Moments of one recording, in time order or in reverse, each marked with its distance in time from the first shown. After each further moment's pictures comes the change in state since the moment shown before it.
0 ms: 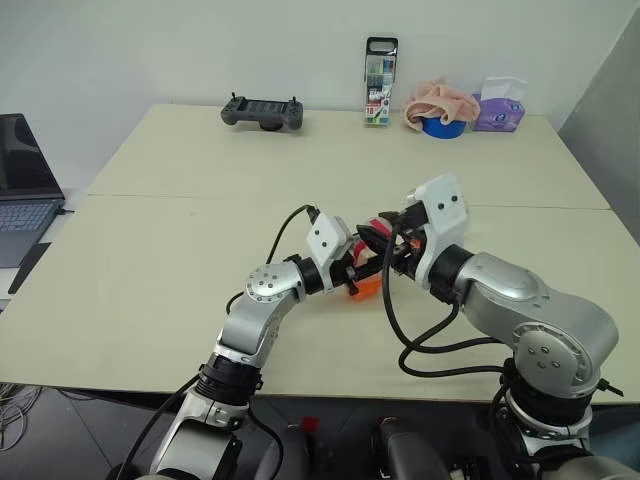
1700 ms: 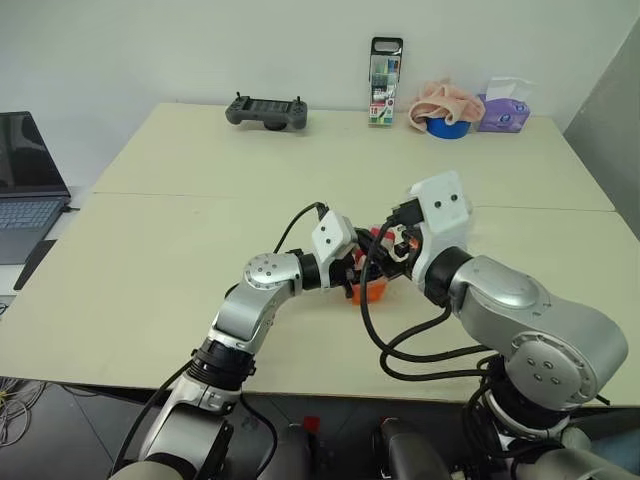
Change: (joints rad) left arm -0.079 0.078 -0.036 0.041 -0.026 0.071 -0.112; right arm -0.055 0.206 -0.011 -0.143 -0.140 0.299 -0.136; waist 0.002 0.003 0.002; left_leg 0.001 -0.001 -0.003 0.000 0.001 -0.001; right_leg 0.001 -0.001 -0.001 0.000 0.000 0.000
